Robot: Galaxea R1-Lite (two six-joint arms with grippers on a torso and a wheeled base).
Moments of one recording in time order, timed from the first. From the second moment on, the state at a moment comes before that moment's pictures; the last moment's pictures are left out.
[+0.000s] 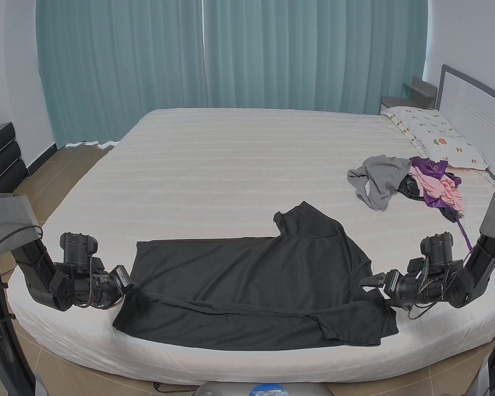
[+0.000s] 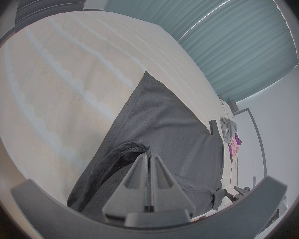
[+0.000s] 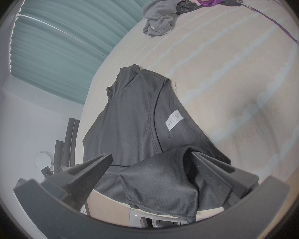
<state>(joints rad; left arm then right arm) 0.01 2.14 -0.56 -0.77 -0.31 -0.67 0.09 2.11 -0.48 -0.79 0.36 0.66</state>
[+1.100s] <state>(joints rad) 0.00 2.07 -0.51 -0.77 -0.31 -0.71 0.07 2.20 -0.48 -0.95 0.44 0.31</state>
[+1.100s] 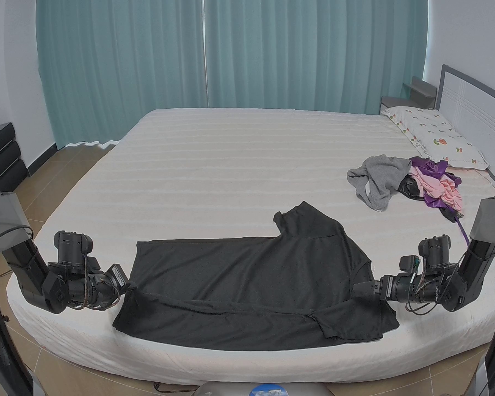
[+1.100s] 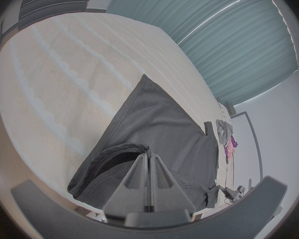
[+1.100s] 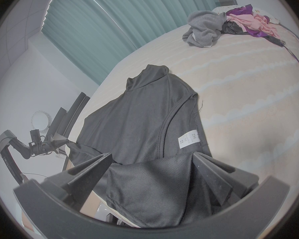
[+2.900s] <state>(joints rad) 0.00 2.06 -0.50 -0.76 -0.31 -0.71 -0.01 2.34 -0.51 -1.09 0.56 0.25</state>
